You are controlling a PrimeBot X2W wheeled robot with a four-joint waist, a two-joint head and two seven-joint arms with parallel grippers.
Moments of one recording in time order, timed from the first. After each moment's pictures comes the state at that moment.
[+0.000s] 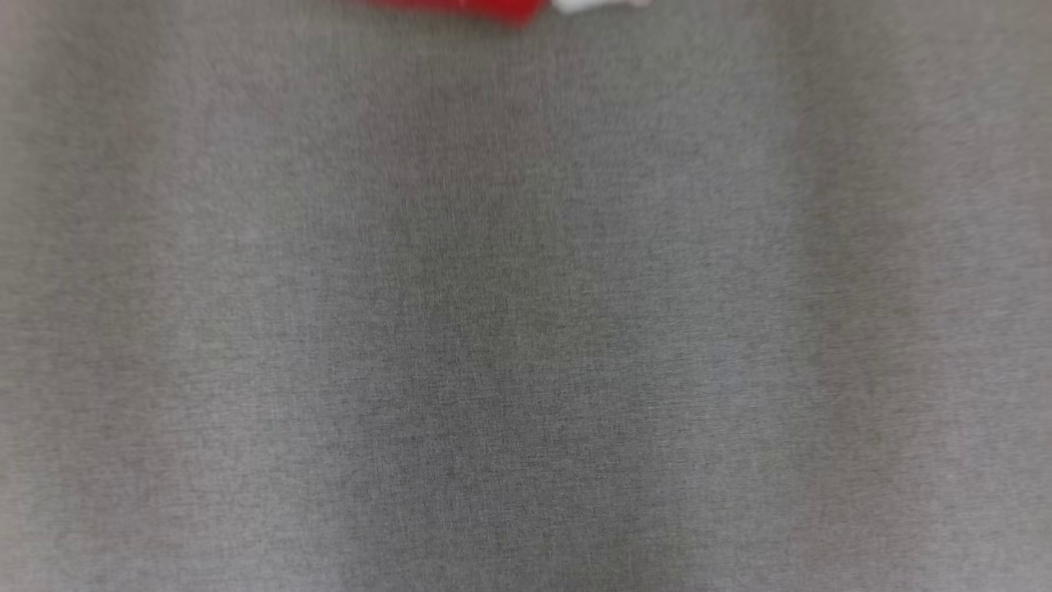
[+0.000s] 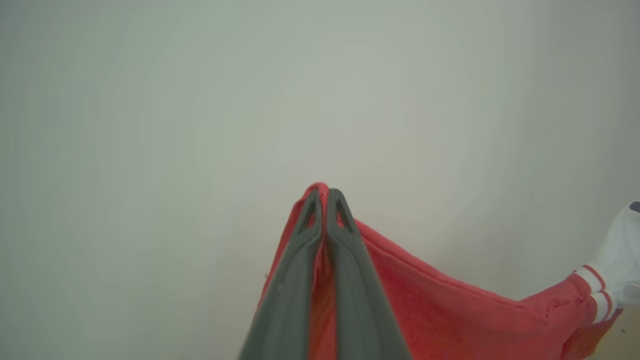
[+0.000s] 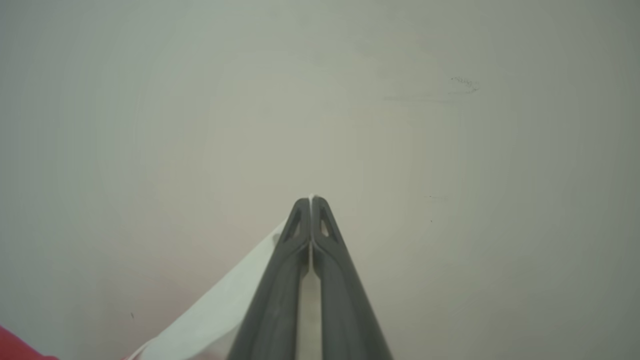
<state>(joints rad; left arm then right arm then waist) -1.69 0.39 -0.40 0.65 -0.87 -0.13 0.09 -1.64 -0.33 0.23 0.70 0.53 0.13 -0.07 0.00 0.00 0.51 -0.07</state>
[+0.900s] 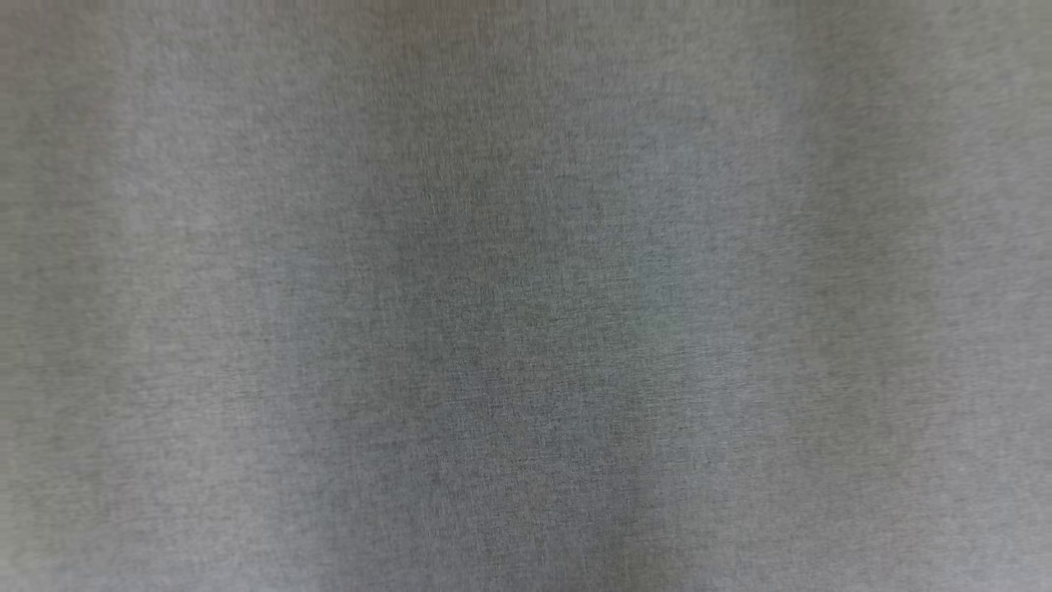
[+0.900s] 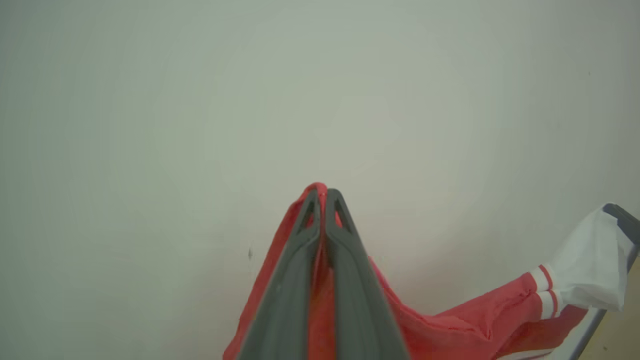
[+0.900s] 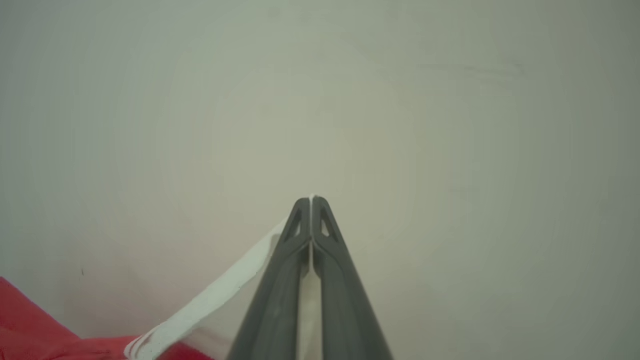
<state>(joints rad) -1.86 0.41 -0.64 0.80 -1.09 -0.13 -0.13 -1.93 -0.31 0.47 0.99 0.49 0.13 -0.25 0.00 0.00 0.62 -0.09</state>
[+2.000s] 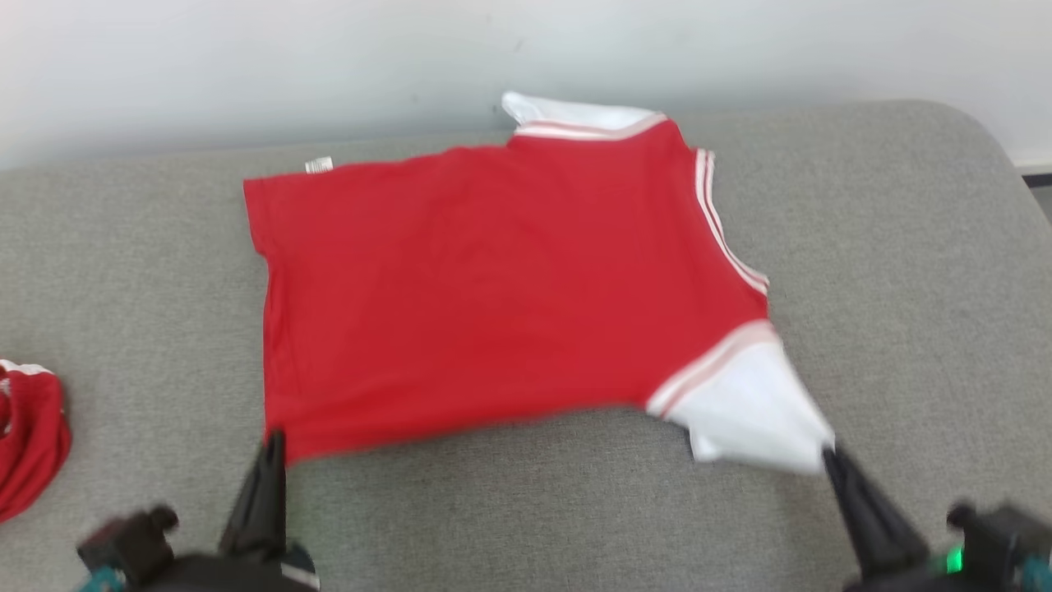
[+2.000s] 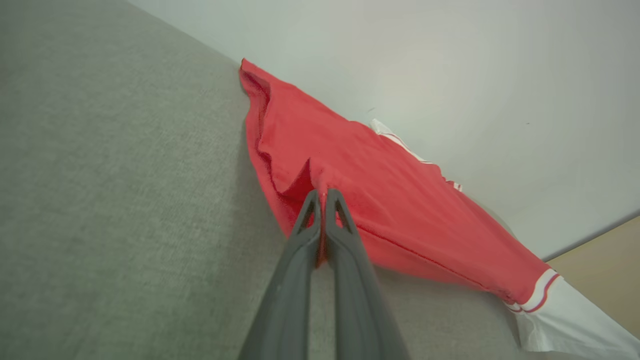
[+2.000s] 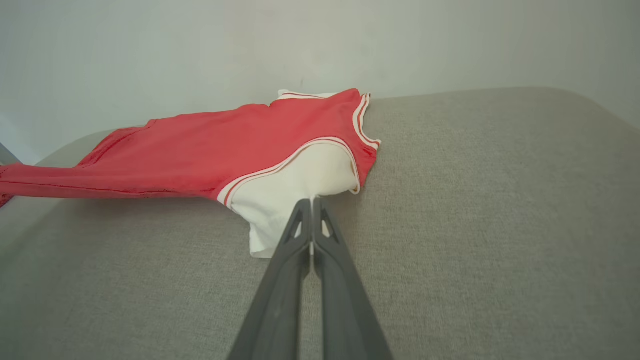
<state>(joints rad) -0.17 0.30 -0.29 0.23 -0.94 -0.07 -0.26 0.00 -0.44 0.24 0.06 0.55 0.13 -0.19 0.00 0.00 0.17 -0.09</state>
